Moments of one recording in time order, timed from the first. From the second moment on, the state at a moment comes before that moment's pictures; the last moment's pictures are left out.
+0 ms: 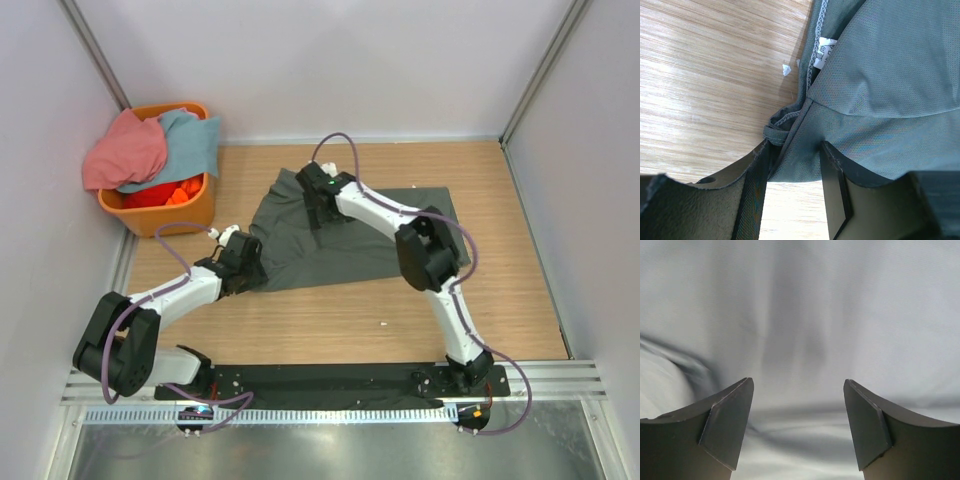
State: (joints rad) left arm -0.45 1.33 0.60 -0.27 -0.22 -0.79; right arm 0.70 2.34 2.02 -0.82 0.38 0.42
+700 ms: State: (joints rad) left arm -0.45 1.32 0.60 -0.31 -0.21 -0.79; right arm 0.03 1.68 1.06 -0.51 0.21 0.47
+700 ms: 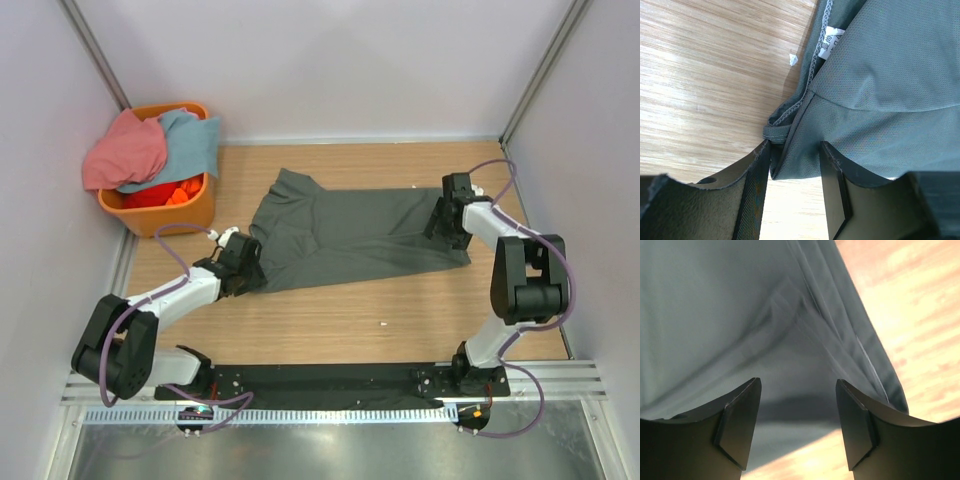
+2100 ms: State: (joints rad) left arm -0.45 1.31 0.60 -0.32 -0.21 -0.79; right arm -0.05 1.78 1.24 -0.53 0.37 0.47
